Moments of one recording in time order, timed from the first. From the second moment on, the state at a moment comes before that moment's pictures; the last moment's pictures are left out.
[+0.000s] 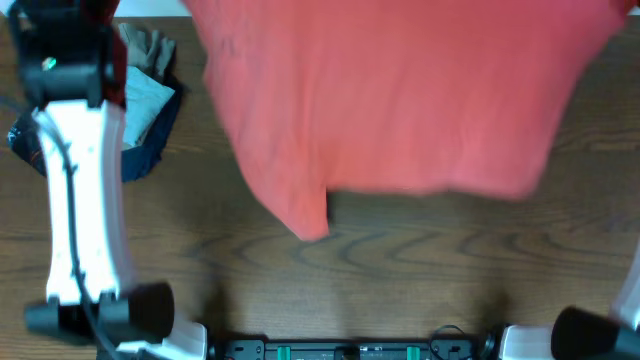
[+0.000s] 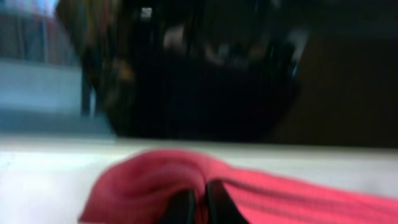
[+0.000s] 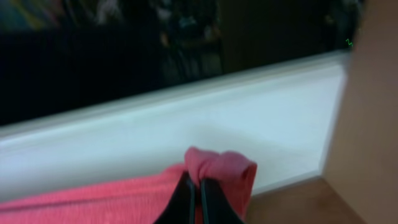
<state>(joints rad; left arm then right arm) 0.06 1.72 2.02 -0.14 0.32 -0.28 -0.31 1.58 1.86 -0.33 -0.09 0.16</state>
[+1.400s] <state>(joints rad) 0.08 1.81 1.92 -1.51 0.40 -0.20 -0.32 1.79 1.82 -1.58 0.27 0.18</state>
